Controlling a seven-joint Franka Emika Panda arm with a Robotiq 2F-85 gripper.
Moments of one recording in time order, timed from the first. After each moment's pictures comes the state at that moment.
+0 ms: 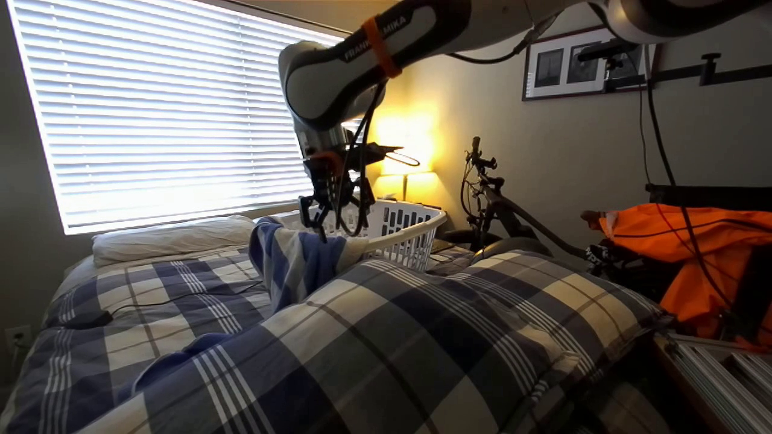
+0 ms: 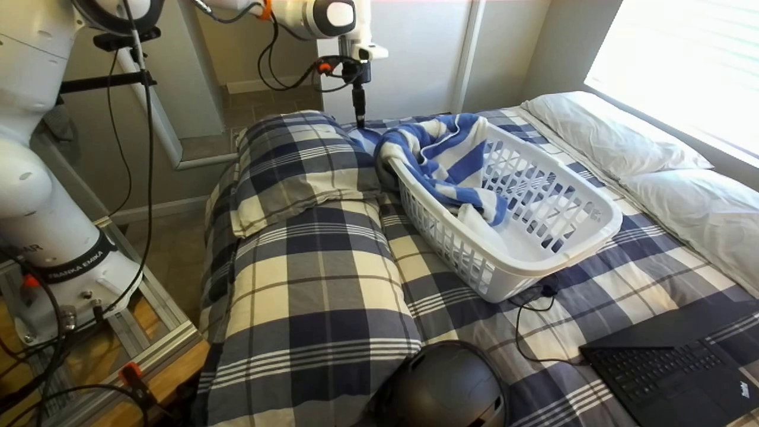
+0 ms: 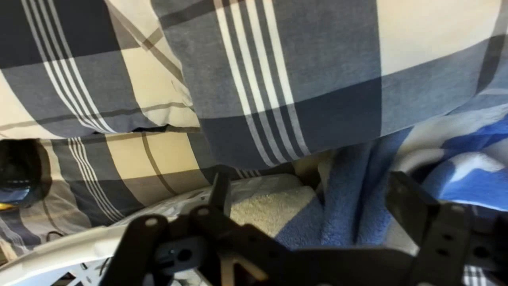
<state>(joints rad) 0.09 0.72 -0.31 -1.25 -0.04 1.87 0.66</state>
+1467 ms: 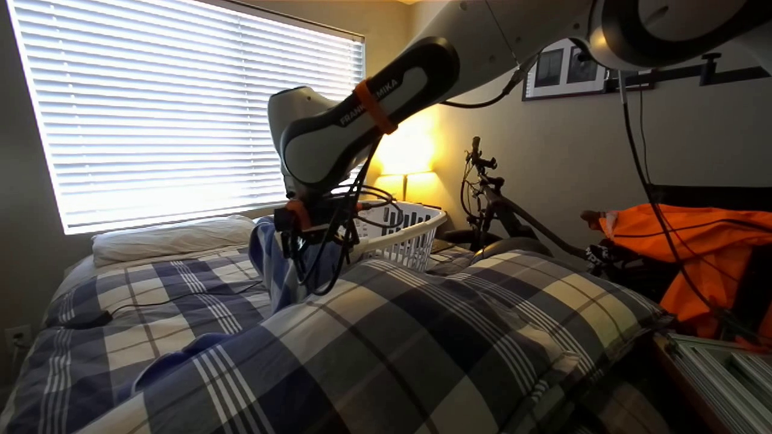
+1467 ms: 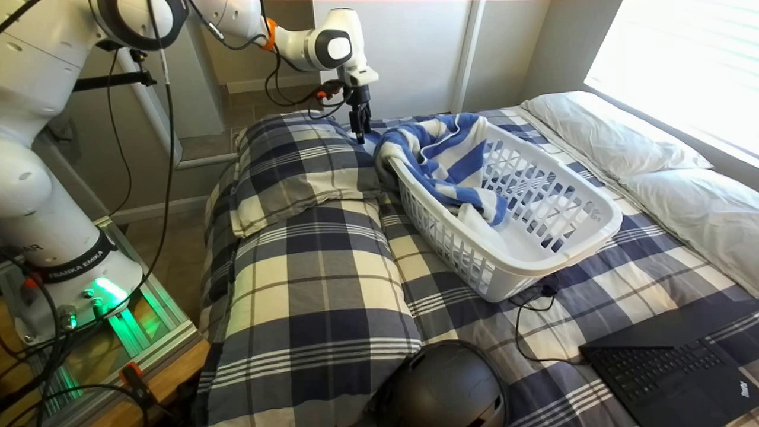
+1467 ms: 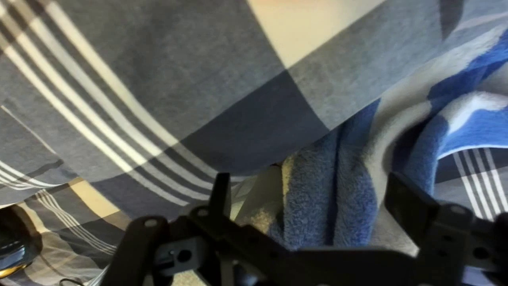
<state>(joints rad) 0.08 0.82 -0.24 -1.28 -0.12 2.11 1.04</state>
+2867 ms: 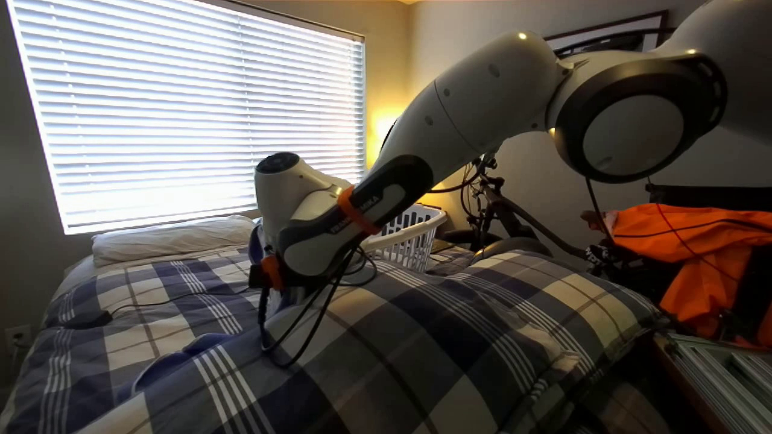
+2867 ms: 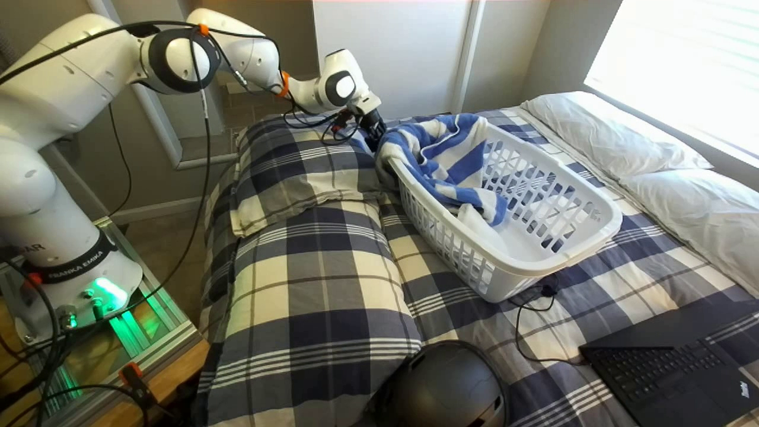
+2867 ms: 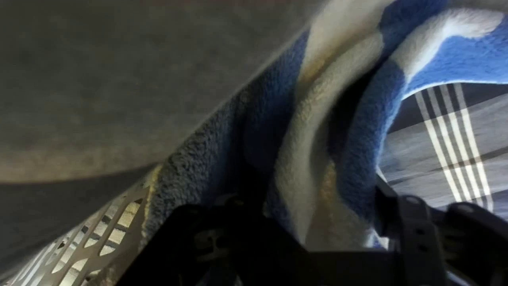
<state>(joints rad) 0.13 1.13 -0.36 -1.05 -0.18 2.41 1.26</state>
